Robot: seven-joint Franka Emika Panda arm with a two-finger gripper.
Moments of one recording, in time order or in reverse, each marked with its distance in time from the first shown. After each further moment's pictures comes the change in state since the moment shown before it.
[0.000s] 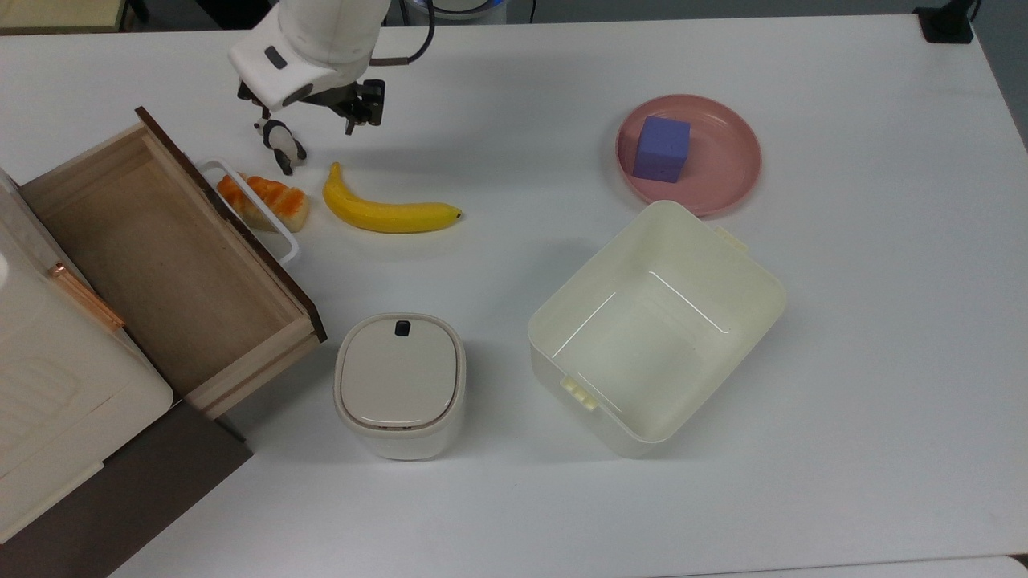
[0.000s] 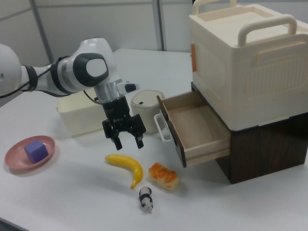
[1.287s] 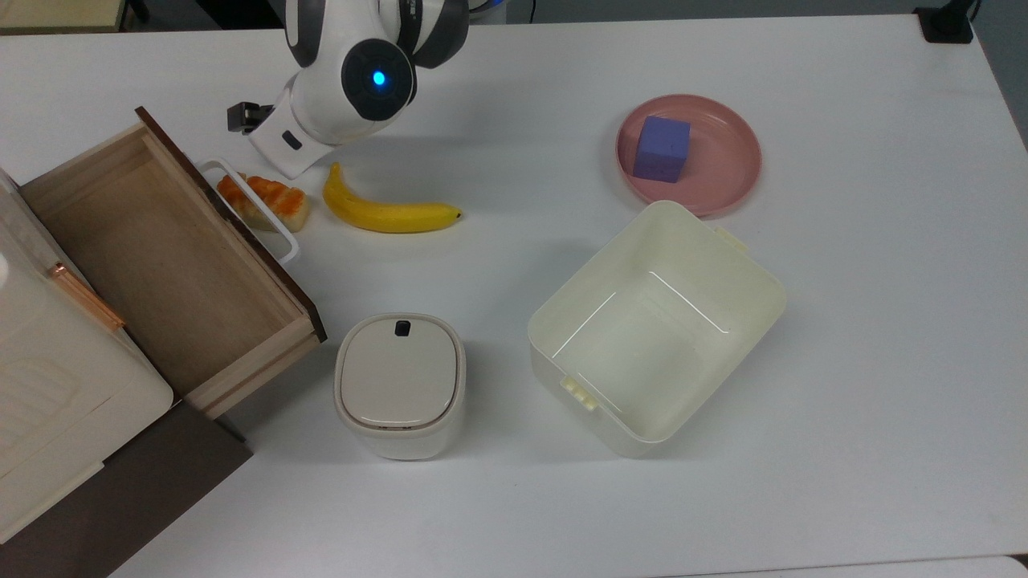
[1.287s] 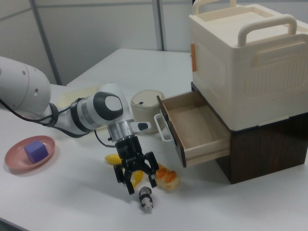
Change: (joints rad) arm -0.049 0.158 0.005 -0.116 -0.265 0.000 -0.031
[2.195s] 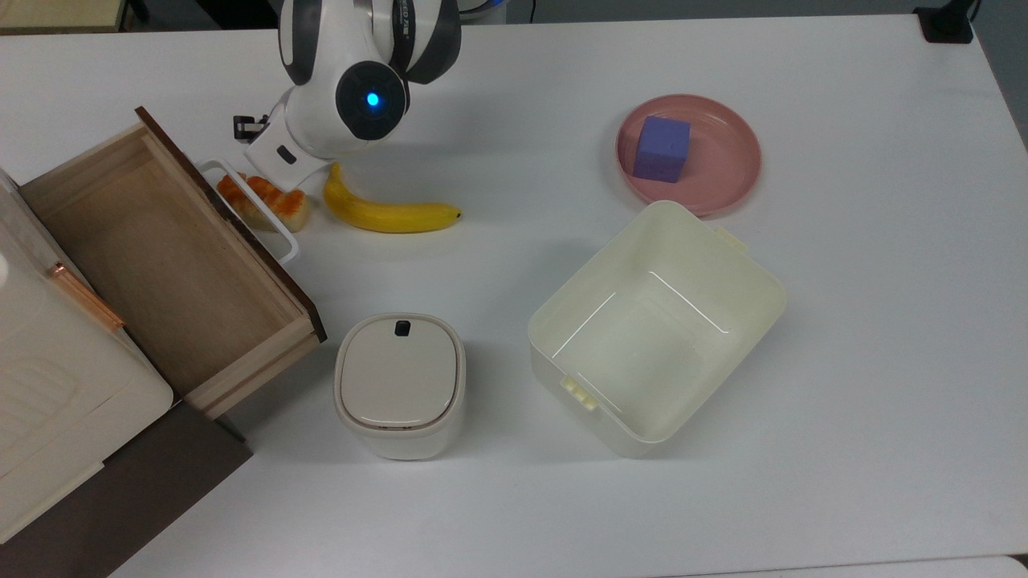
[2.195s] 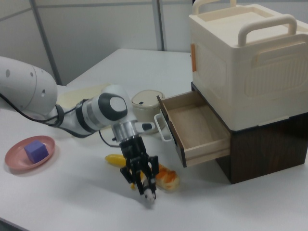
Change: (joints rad) arm -0.011 0.042 0.006 0.048 -0.010 -0.002 0.000
